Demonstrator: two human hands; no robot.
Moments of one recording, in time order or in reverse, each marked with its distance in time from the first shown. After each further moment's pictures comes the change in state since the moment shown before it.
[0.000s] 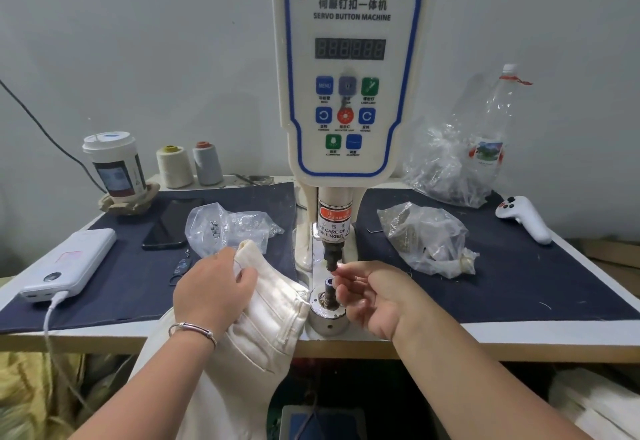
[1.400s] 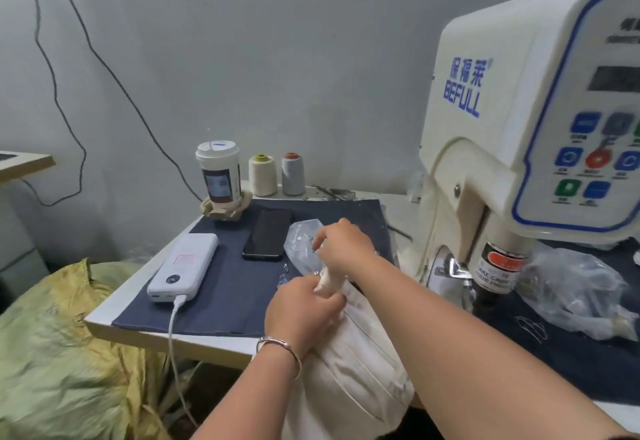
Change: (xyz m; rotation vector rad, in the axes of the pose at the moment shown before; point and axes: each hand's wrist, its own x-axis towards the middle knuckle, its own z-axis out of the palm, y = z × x) left_hand 0.020 -0.045 -0.012 -0.524 -0.267 -0.195; right_hand 0.135 0.002 0.196 -1.845 0.163 -0.671
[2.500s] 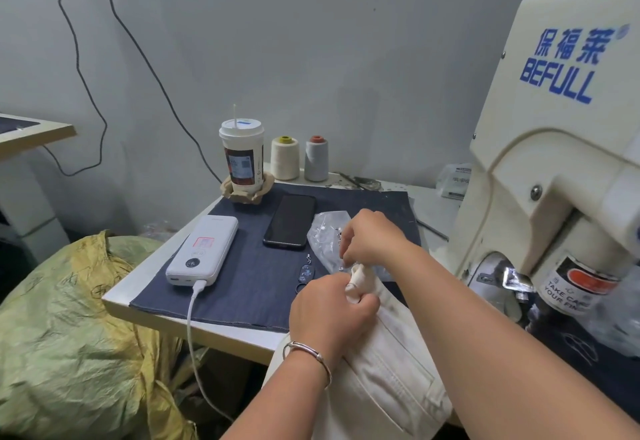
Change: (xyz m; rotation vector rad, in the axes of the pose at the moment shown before) left_hand -0.007 0.006 0.004 0.136 0.032 0.031; right_hand 0.006 0.000 -0.007 0.028 -0.084 -0.027
